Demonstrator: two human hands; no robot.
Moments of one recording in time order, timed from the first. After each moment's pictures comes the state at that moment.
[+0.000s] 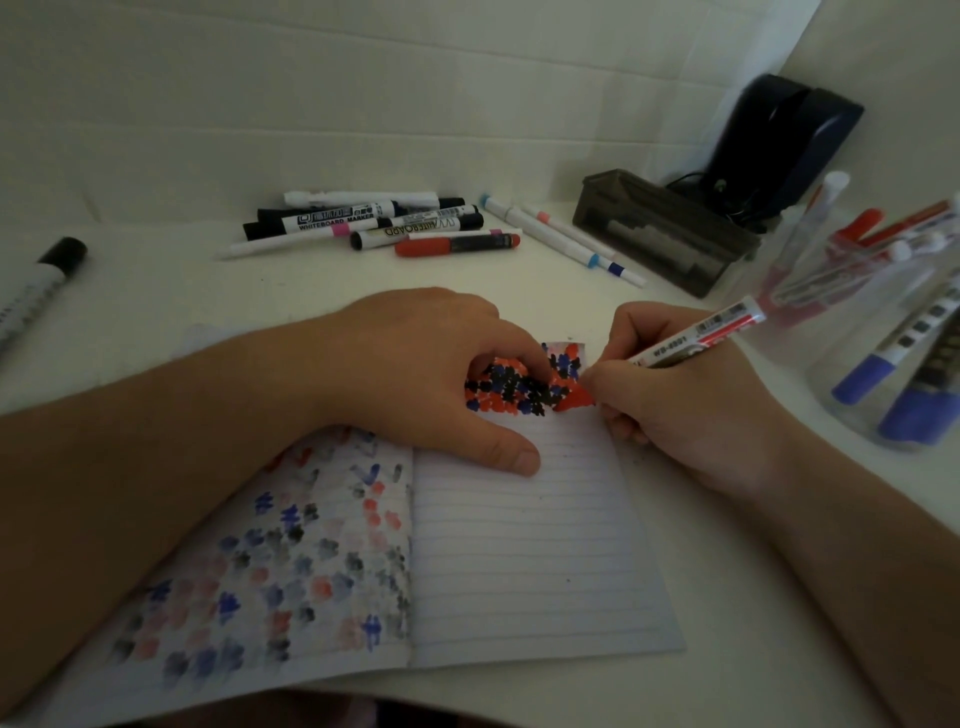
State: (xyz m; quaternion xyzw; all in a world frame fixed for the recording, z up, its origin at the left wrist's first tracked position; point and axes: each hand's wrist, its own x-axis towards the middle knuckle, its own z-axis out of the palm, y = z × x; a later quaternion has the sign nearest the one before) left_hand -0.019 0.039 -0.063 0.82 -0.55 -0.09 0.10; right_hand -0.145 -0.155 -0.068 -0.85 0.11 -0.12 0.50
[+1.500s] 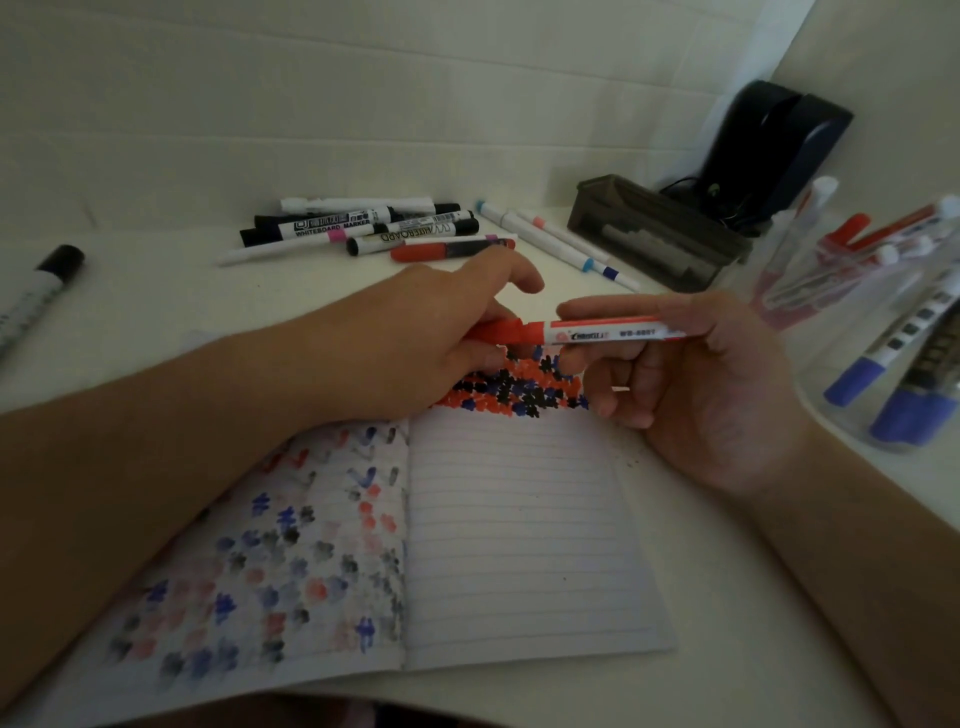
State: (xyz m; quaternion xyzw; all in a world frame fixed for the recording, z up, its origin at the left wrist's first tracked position) left_hand -0.021 0.041 -0.063 0.81 -0.49 -0.08 0.30; right_hand -0.140 -0.170 -0.071 -0.67 0.01 -0.04 0.74
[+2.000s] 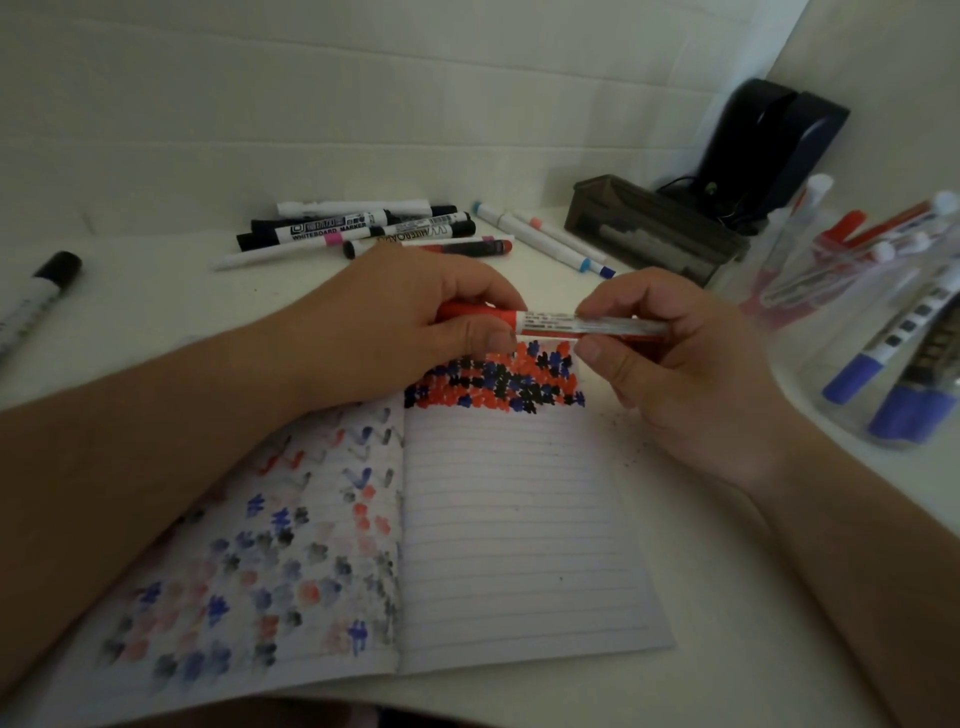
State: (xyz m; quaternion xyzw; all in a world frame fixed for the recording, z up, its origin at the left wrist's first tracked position) left_hand -0.017 0.044 -0.056 0.80 -0.48 -0.04 0.34; right_hand -0.146 -0.171 -0.072 -0.89 -0.02 -0.20 0.40
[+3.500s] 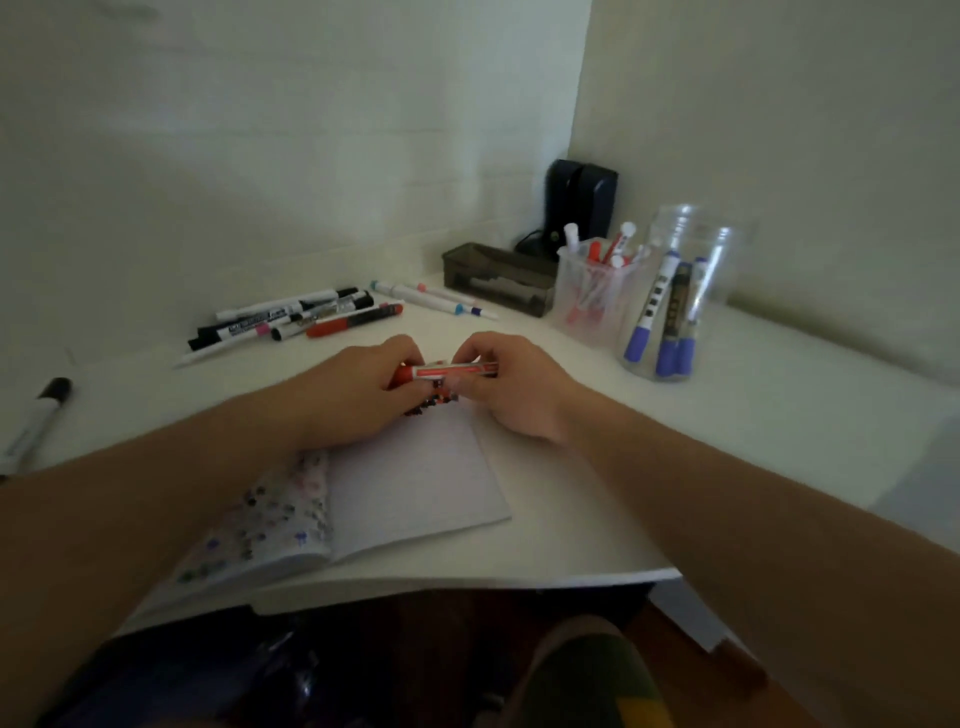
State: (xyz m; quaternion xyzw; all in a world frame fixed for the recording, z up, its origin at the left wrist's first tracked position) left_hand -0.067 0.018 -0.051 0.87 -0.47 -0.06 0.18; right_hand -0.178 -0.161 -0.067 -0.92 0.11 -0.14 0.35
